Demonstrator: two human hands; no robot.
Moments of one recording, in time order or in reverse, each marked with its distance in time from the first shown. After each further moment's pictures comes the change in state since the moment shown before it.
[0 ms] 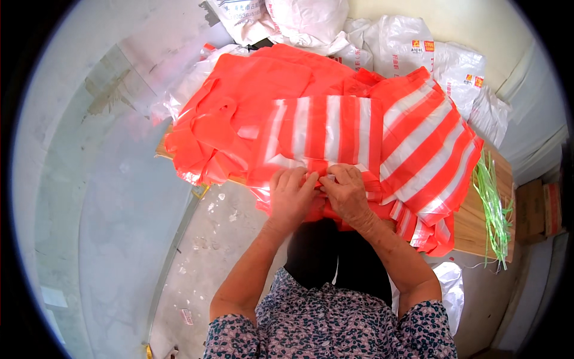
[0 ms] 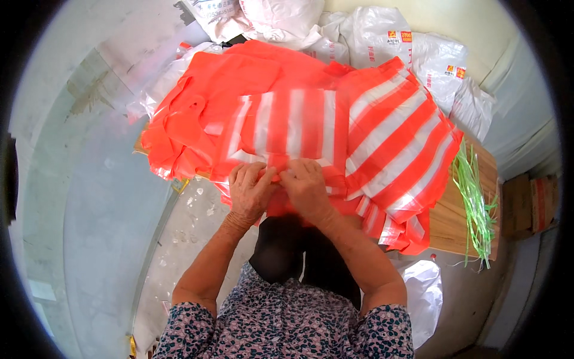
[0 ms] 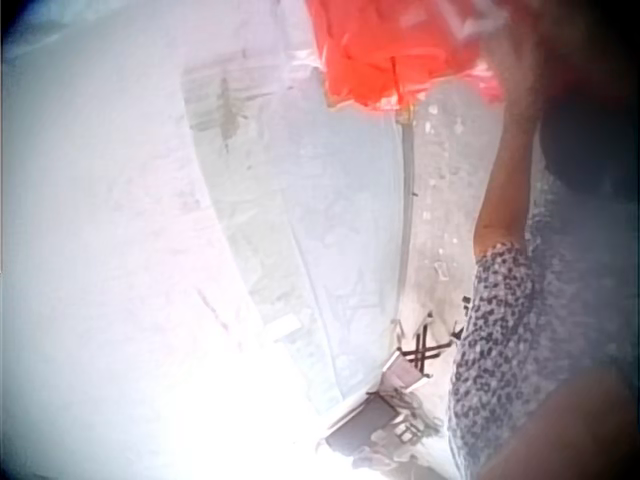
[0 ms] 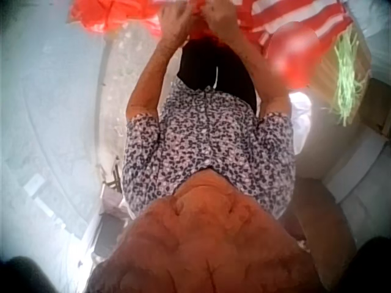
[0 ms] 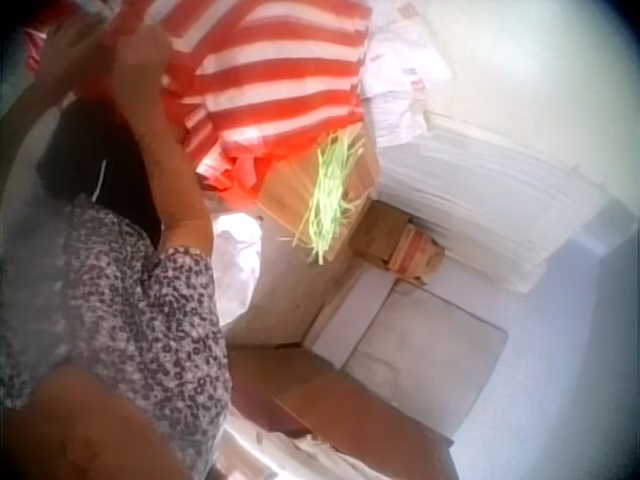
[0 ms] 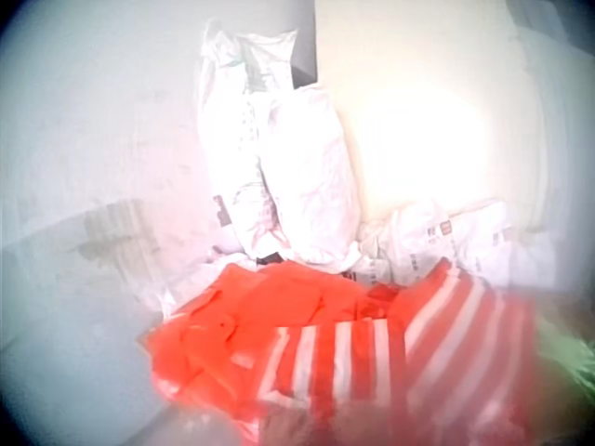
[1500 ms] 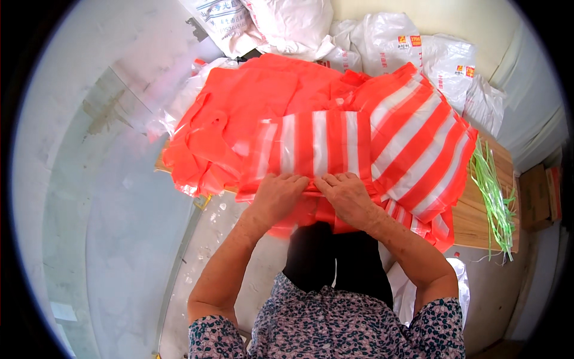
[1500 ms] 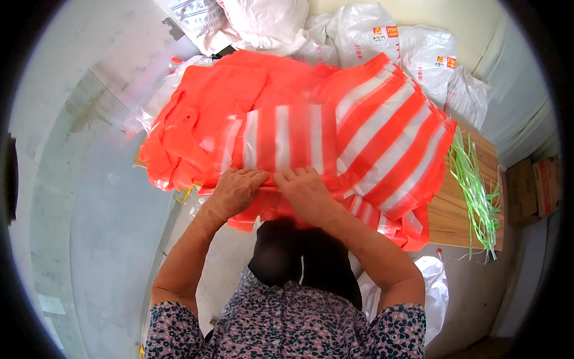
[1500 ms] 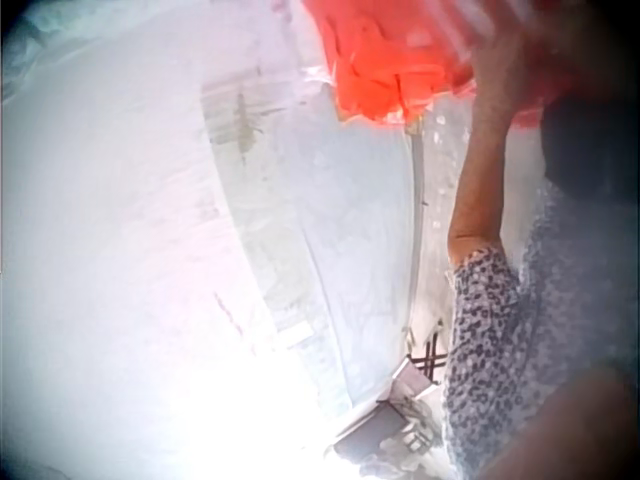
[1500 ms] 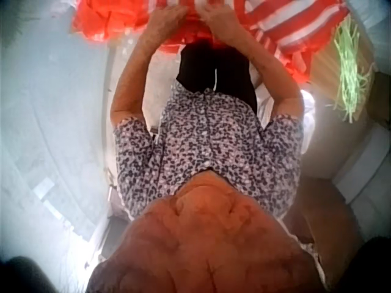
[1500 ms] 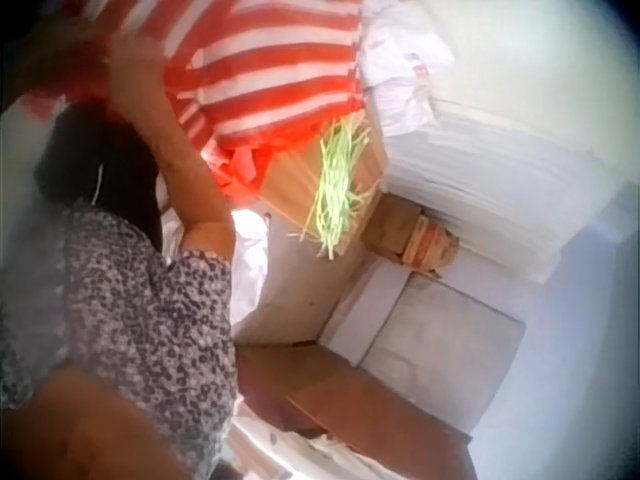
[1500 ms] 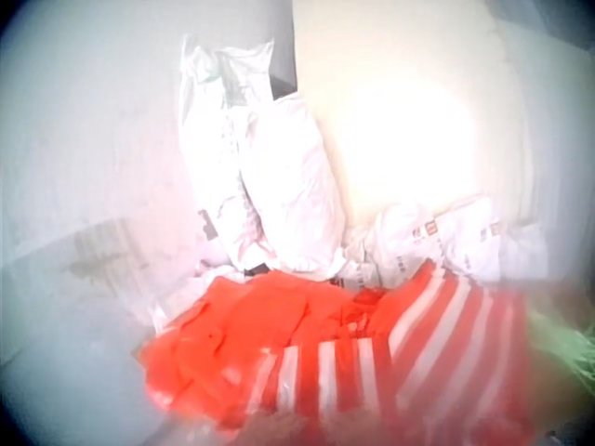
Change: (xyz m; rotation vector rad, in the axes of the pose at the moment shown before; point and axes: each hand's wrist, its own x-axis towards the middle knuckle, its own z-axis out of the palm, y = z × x) left_hand 0.035 -0.023 -0.017 0.009 -0.480 0.205; right_hand 0.011 0.004 -0.039 -0.139 -0.436 -0.005
